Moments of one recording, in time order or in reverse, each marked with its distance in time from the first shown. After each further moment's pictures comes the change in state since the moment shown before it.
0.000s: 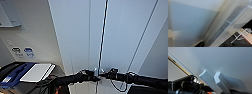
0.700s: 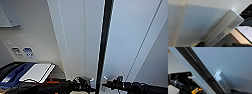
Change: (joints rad) left arm 0.088 -0.344 0.523 0.017 0.001 0.004; right arm -0.112 -0.162 0.269 -0.175 0.030 -0.014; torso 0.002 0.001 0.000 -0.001
